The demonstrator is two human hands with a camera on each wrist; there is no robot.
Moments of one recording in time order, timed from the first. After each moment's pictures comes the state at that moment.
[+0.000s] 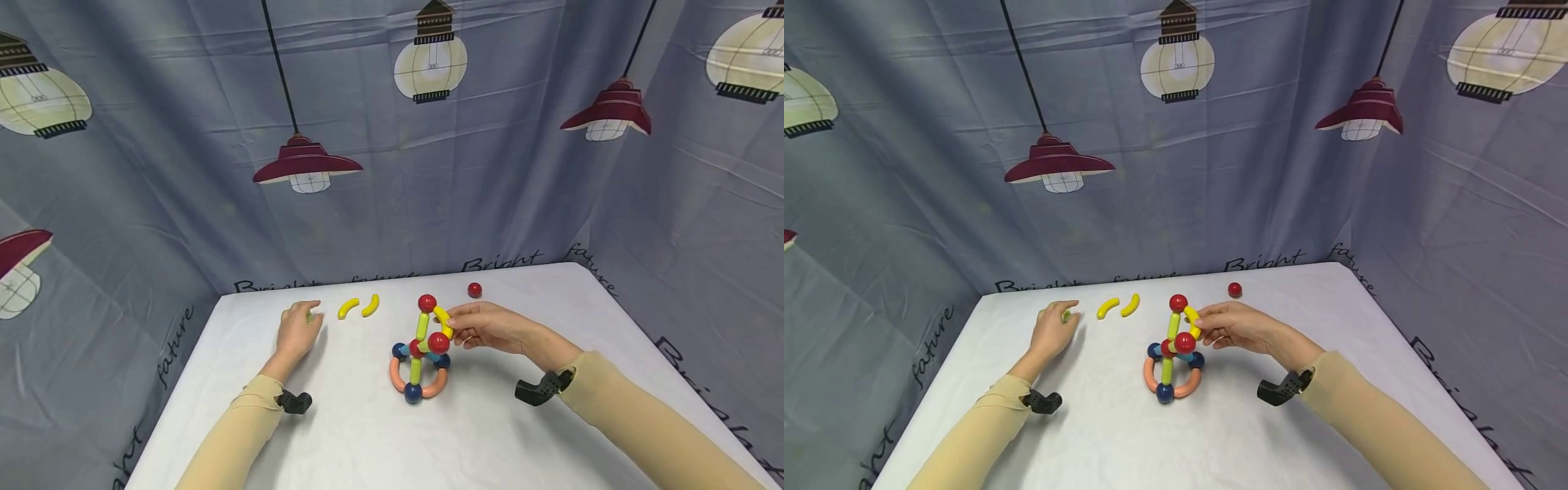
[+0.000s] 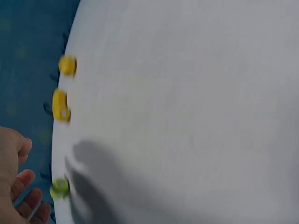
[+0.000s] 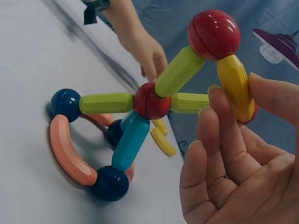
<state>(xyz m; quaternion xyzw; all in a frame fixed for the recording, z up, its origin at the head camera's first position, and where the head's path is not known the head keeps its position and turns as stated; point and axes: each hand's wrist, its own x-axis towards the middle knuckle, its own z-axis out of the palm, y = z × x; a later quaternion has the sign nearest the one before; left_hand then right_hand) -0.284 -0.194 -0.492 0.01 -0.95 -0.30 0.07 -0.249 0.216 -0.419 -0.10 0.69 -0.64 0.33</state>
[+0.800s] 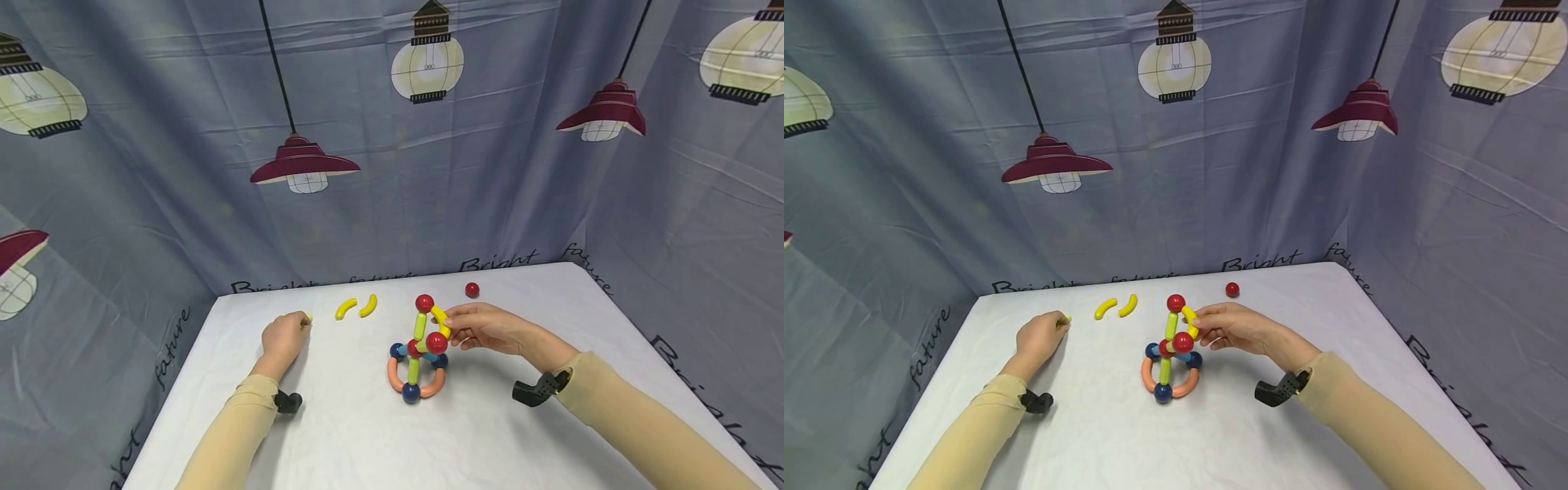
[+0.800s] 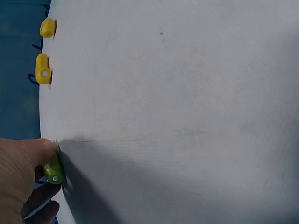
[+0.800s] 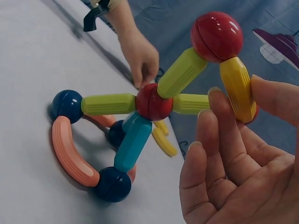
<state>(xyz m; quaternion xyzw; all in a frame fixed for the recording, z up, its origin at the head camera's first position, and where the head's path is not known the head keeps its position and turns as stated) -0.289 -0.219 -0.504 -0.02 -0.99 -0.11 0.08 -0.246 0.215 -0.418 -0.08 0.70 -0.64 0.32</state>
